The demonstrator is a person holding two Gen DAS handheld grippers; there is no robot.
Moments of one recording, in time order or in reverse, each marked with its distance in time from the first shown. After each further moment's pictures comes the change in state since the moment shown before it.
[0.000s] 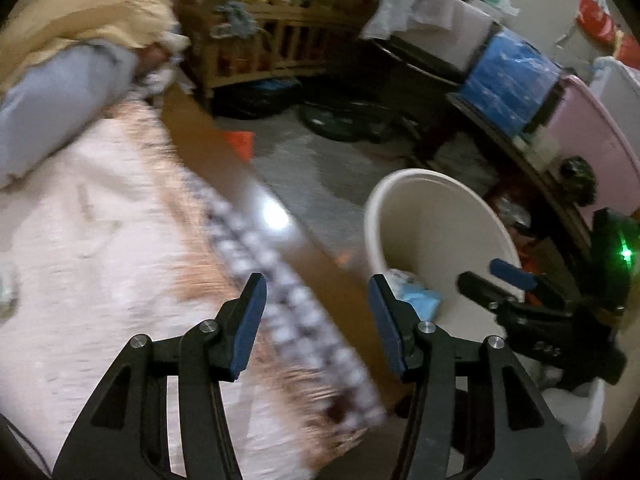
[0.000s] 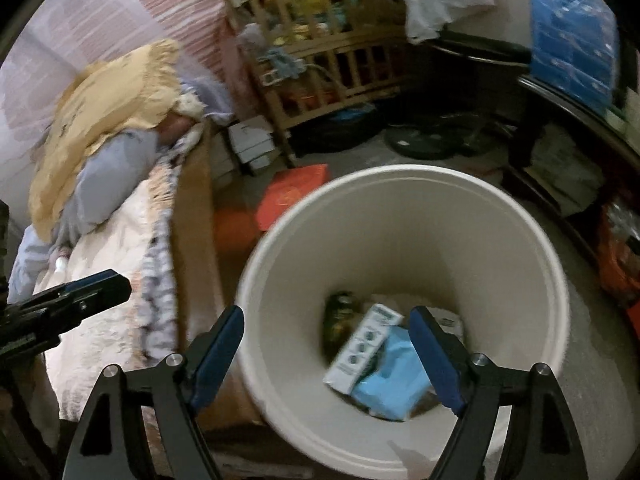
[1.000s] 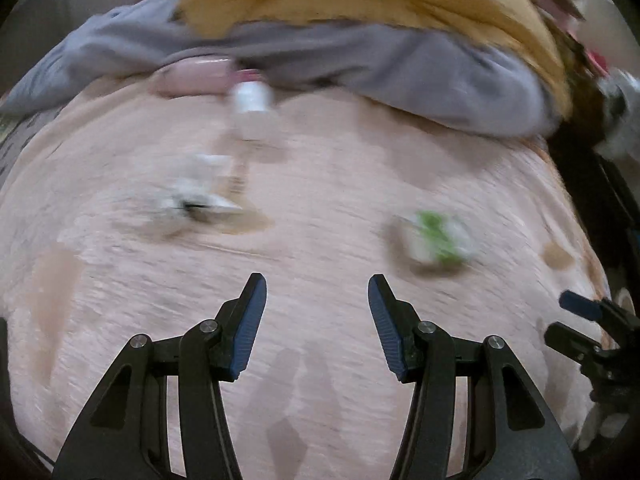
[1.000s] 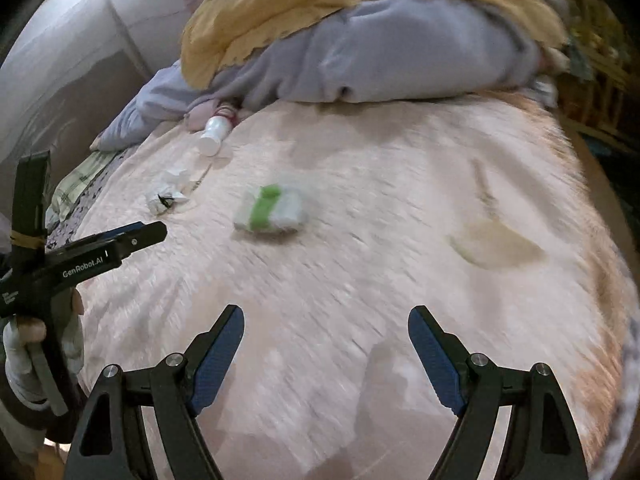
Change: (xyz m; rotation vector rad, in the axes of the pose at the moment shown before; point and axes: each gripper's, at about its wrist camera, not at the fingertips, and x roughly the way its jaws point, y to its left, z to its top) left arm -0.143 0.386 -0.121 -0.523 -0.075 0.487; right arm 0.134 0.376 -0.020 -0.507 0.261 0.419
